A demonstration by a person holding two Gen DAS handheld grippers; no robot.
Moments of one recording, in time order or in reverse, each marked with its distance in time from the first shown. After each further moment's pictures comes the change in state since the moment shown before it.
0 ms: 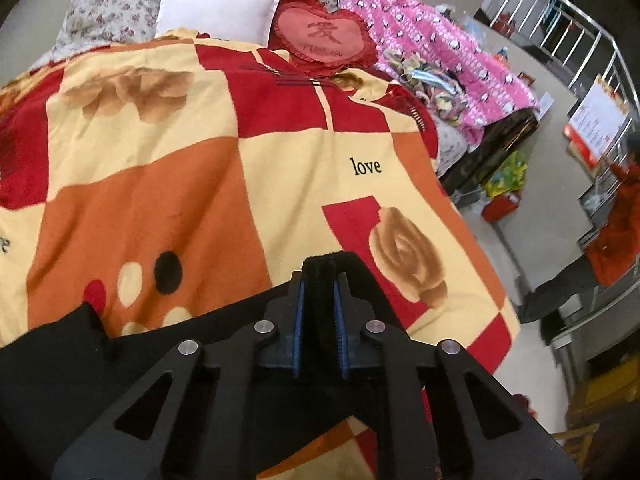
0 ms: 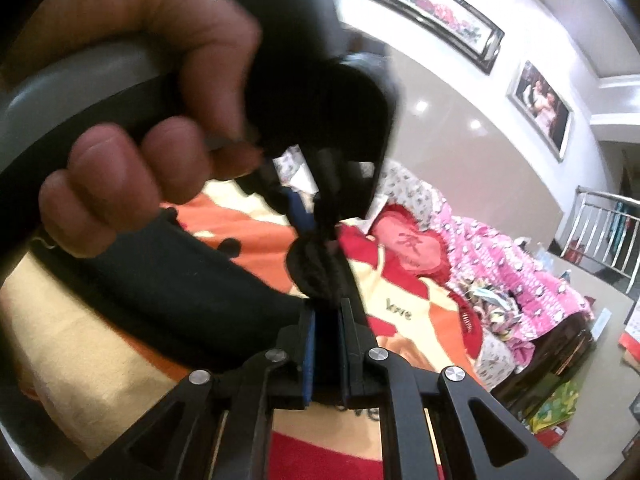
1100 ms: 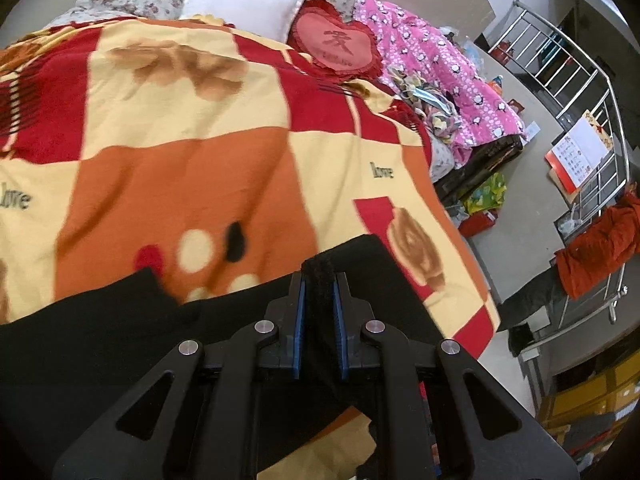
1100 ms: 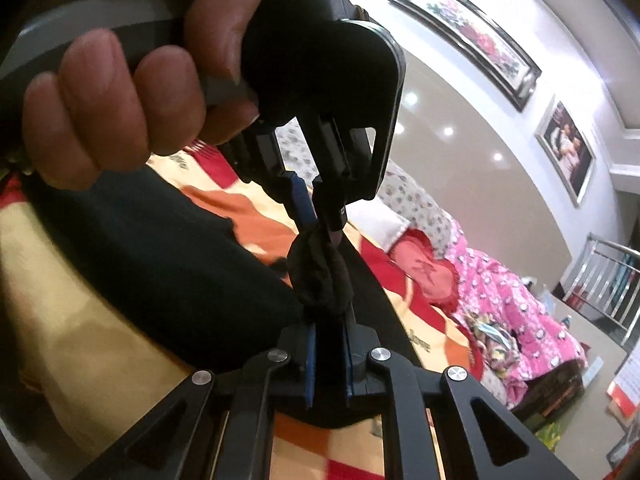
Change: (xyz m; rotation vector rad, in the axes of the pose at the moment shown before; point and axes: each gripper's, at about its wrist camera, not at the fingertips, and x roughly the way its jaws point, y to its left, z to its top) left arm -0.044 0.073 -0.023 -0.076 -0.011 -0.089; right arm -0.003 0.060 0.023 -0.160 -0.029 0.046
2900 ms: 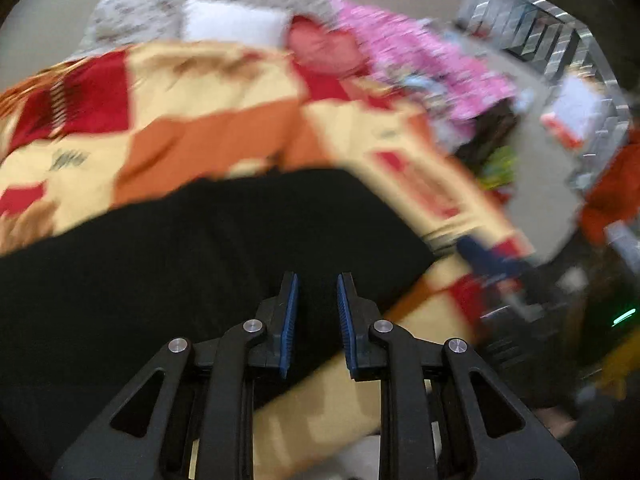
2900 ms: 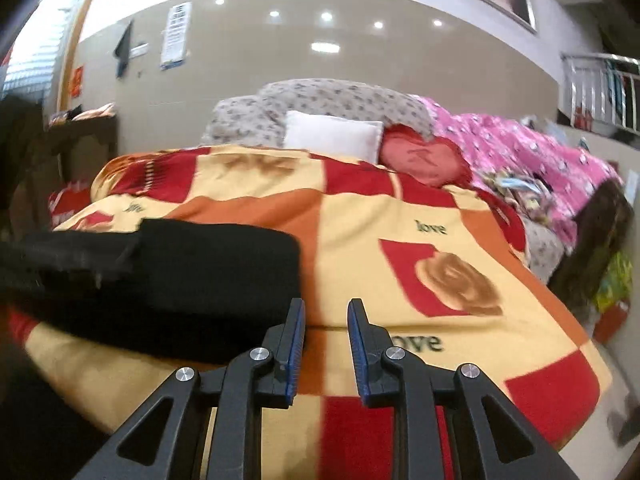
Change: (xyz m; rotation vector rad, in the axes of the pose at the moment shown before) left arm -0.026 0.023 -0.097 0.145 -0.080 0.131; right arm 0.012 -0.083 -0.037 0.573 0.218 0.098
